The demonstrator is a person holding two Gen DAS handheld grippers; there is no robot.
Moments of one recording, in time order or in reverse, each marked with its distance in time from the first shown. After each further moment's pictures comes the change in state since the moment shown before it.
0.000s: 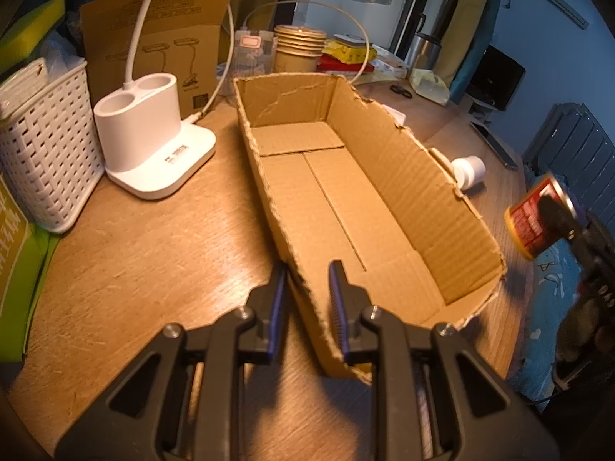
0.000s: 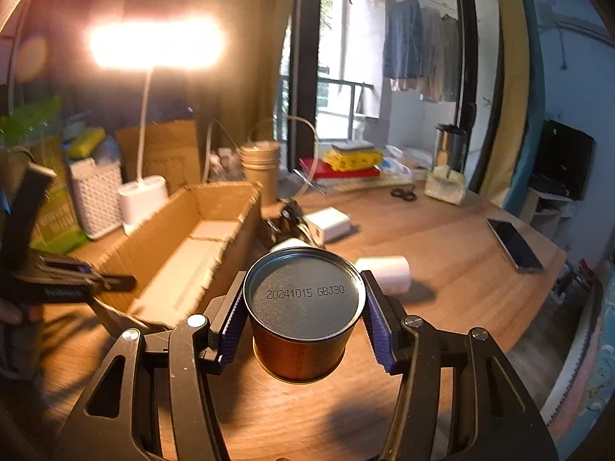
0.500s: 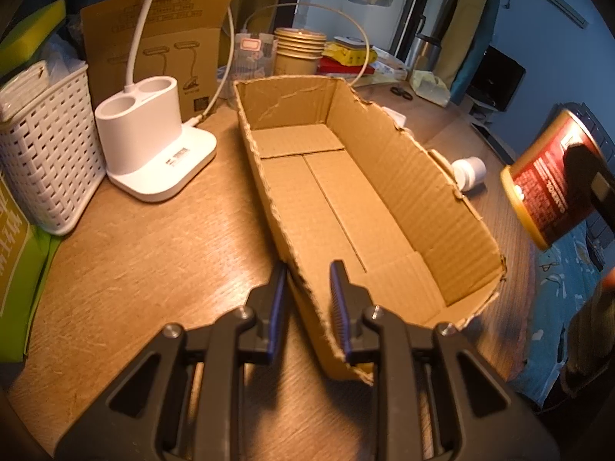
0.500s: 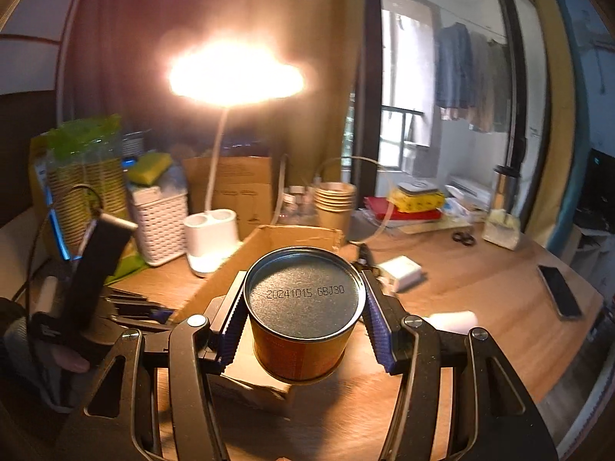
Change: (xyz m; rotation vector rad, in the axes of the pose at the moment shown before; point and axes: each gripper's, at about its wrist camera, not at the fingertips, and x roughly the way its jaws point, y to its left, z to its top) left arm -0.001 -0.002 -0.002 0.006 -0.011 0.009; right arm -0.006 0.056 0.034 -0.071 -0.084 0.184
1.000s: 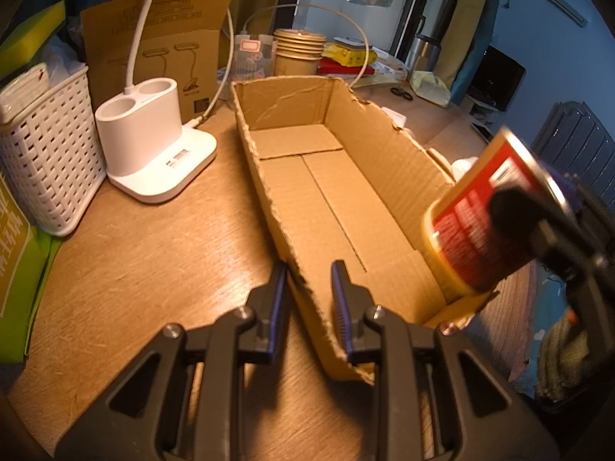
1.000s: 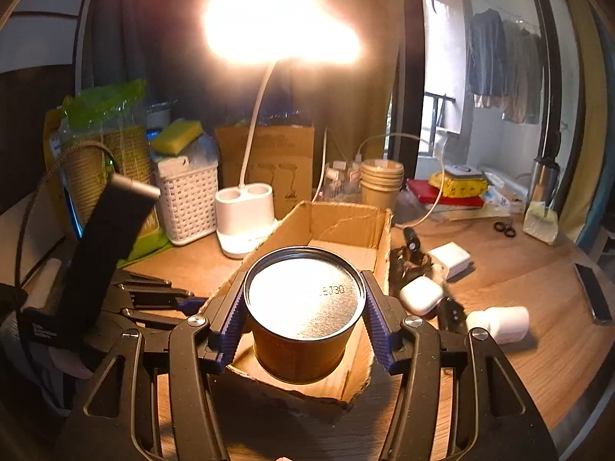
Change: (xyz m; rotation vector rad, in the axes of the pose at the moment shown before) left arm 0.000 -0.001 0.000 0.003 -0.003 0.003; right arm 0.038 0.027 -0.011 -0.034 0.082 0.094
